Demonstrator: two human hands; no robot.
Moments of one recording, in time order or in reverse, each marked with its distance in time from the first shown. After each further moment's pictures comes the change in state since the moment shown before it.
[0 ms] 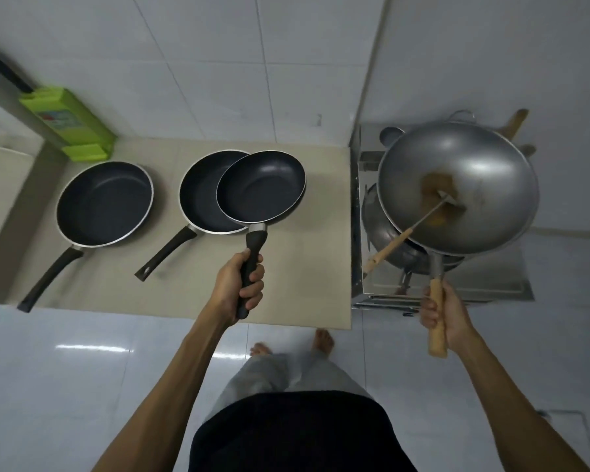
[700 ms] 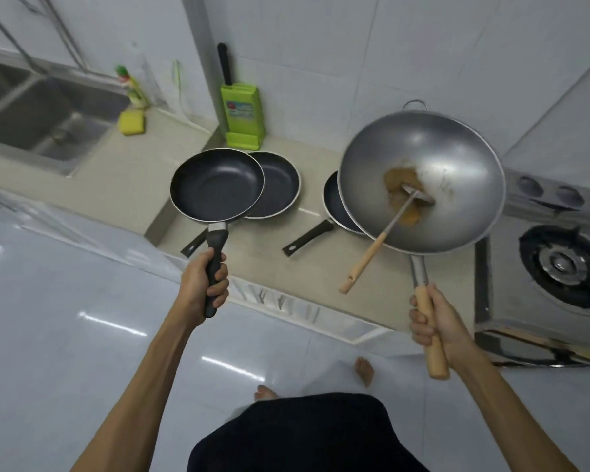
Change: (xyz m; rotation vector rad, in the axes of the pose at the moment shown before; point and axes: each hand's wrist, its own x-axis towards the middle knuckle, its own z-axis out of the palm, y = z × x) left_hand -0.188 0.109 -0.343 -0.068 0.278 0.325; right_hand -0.117 0.196 0.312 -0.336 -0.190 0.038
